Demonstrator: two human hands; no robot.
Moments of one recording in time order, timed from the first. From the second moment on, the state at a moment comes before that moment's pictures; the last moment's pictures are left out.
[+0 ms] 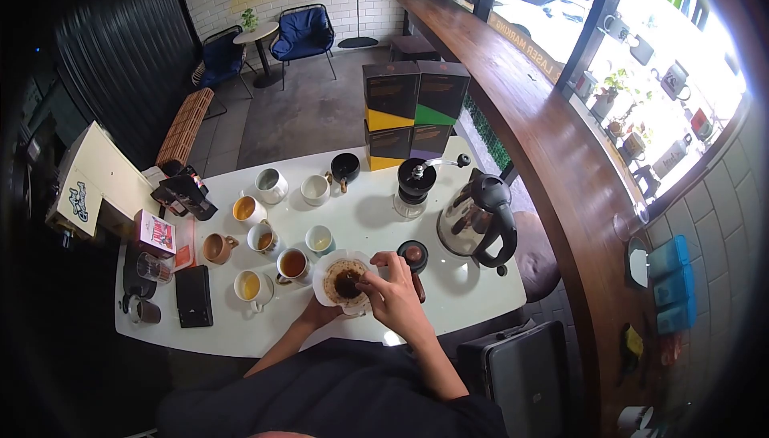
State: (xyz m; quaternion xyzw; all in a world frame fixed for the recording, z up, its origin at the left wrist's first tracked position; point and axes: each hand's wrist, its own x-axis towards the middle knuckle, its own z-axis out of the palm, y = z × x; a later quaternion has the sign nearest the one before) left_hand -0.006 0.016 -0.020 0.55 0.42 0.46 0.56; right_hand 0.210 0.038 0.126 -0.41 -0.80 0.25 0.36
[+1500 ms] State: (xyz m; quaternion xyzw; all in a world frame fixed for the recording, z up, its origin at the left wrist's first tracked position) left_hand -0.006 0.016 -0.028 0.54 0.43 0.44 0.57; right_hand 0.209 0.039 0.130 -0.41 -0.80 0.24 0.36
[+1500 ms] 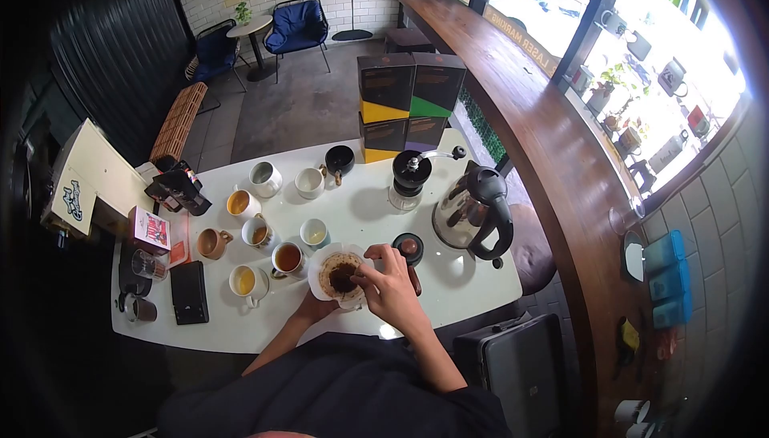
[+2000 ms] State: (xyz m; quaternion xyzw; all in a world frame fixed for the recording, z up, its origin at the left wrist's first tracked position) left_hand -0.006 0.015 -0.021 0.54 0.42 0.45 0.57; right_hand 0.210 0.038 0.129 -0.41 -0.80 0.26 0.36
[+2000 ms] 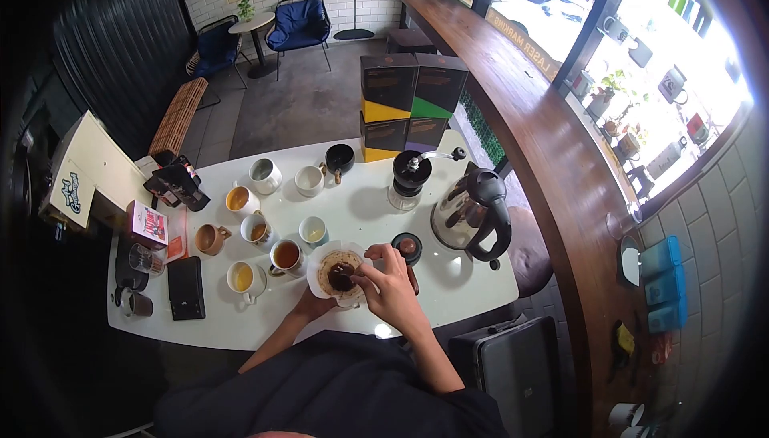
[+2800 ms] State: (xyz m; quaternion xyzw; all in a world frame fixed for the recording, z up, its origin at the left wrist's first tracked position) left_hand -0.006 0.015 -0.019 0.53 0.41 0.46 0.58; right_hand 0.211 0.038 0.128 -0.41 -0.80 0.25 0.36
